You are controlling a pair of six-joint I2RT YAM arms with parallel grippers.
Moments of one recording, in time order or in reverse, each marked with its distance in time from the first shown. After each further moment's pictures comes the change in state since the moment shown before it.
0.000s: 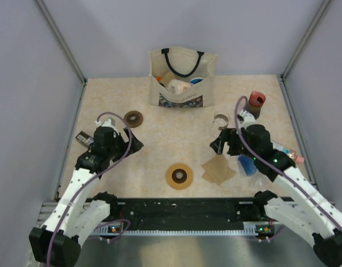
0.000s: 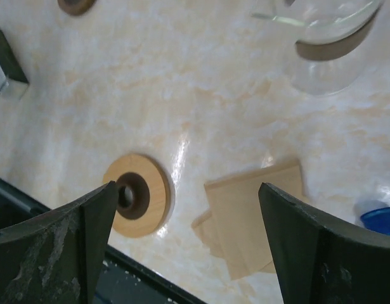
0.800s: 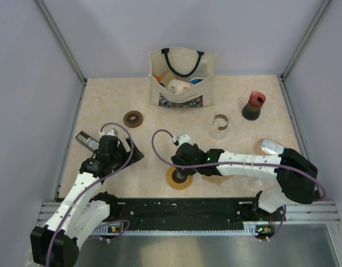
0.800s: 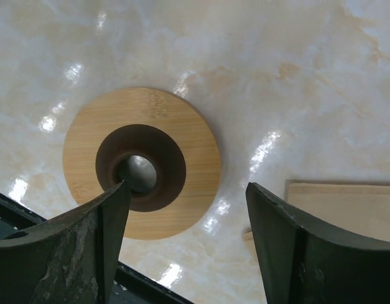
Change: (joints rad) left arm -0.031 0.004 -0.145 -0.006 0.000 -0.053; right arm 0.610 0.782 0.231 0.018 0.320 -0.008
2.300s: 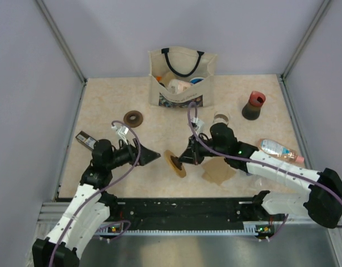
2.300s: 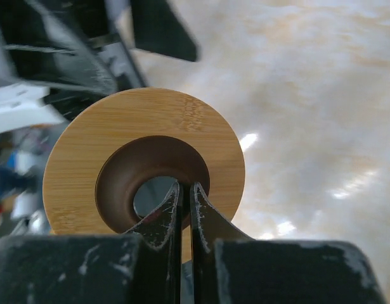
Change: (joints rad) left arm -0.001 -0.151 -0.134 0.437 0.552 -0.019; right arm -0.266 -0.290 -0.159 0.395 -0.698 0.033
